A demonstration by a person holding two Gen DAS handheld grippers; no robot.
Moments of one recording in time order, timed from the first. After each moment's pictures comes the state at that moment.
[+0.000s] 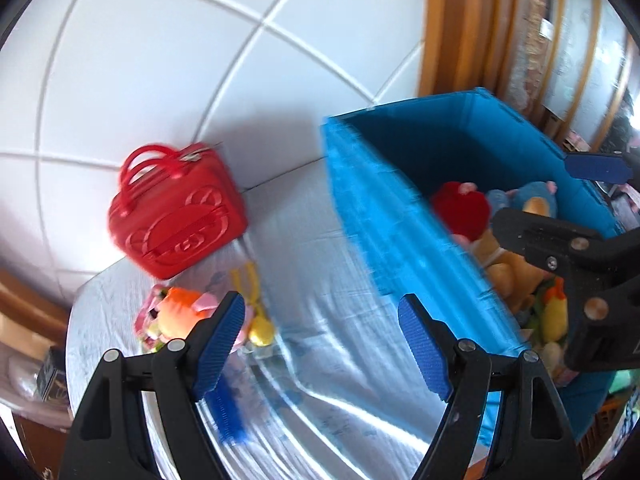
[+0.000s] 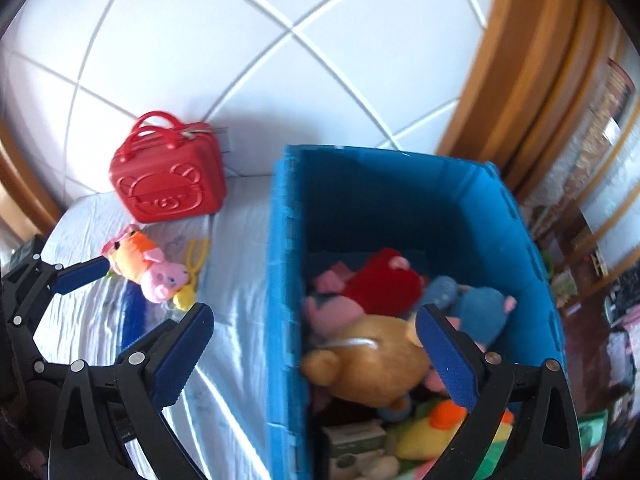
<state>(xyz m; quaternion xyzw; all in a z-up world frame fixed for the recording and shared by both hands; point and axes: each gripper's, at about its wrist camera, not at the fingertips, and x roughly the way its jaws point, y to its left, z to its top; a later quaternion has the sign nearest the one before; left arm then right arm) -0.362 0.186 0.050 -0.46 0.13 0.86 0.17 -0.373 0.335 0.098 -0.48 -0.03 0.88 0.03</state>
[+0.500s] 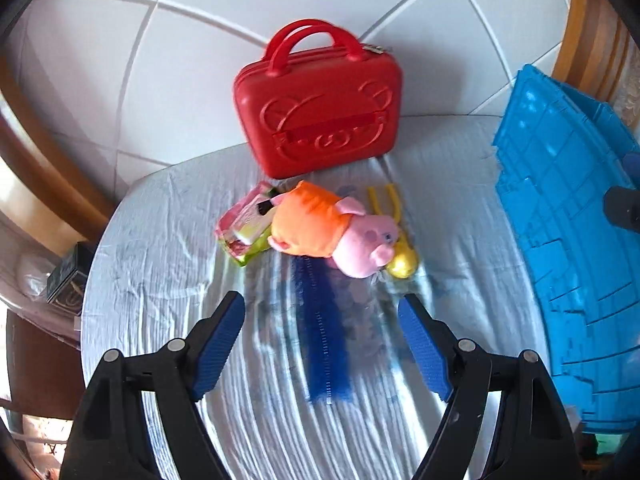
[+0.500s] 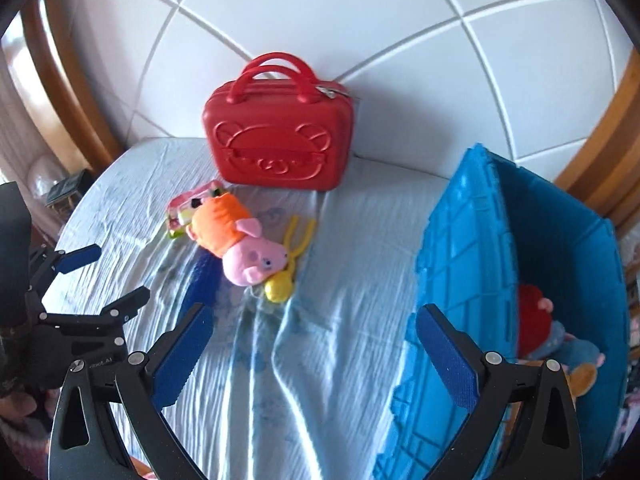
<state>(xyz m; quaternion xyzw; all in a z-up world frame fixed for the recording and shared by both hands) -0.367 -0.030 -0.062 -0.50 0.07 0.86 0.02 -0.414 0.175 0.022 -0.50 -0.07 0.86 -0.10</state>
